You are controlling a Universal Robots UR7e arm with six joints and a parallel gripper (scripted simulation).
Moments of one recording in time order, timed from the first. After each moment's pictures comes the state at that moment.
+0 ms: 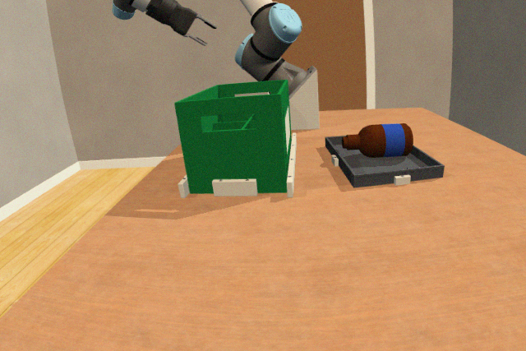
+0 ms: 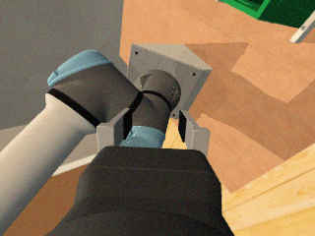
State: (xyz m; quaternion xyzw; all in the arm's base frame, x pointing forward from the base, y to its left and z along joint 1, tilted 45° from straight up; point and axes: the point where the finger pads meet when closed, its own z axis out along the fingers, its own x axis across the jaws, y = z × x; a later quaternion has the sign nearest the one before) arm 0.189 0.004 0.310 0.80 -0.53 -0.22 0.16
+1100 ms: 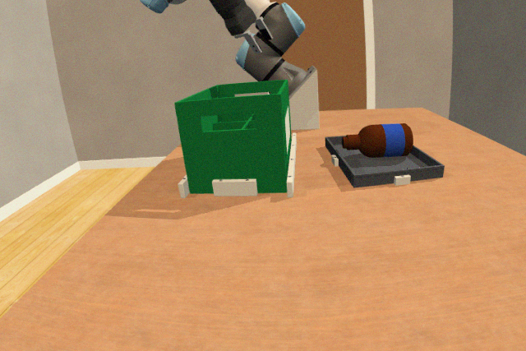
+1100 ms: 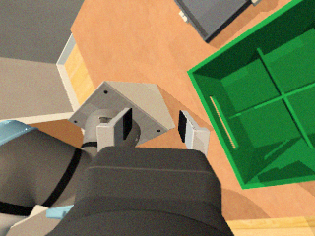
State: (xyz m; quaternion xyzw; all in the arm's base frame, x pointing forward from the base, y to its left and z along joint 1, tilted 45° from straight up) arm 0.256 0.098 0.162 0.90 -0.31 -0.14 0.26
